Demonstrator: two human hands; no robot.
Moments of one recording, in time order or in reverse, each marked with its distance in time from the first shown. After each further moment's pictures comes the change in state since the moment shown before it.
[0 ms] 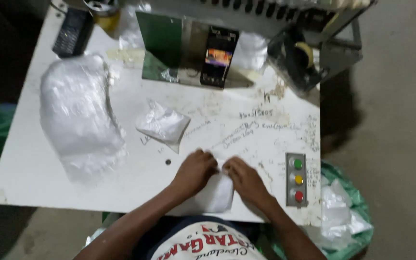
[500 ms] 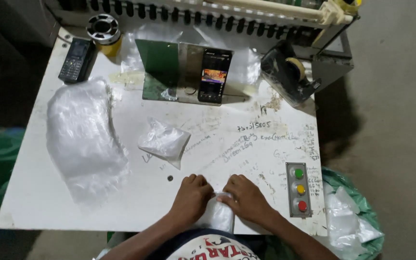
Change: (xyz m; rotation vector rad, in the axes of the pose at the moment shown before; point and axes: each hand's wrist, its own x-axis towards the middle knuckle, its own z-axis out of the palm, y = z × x) left_hand -0.034 0.018 -0.009 -0.056 0.105 -0.047; right_hand -0.005 0.008 0.008 -0.244 -0.061 -0.215
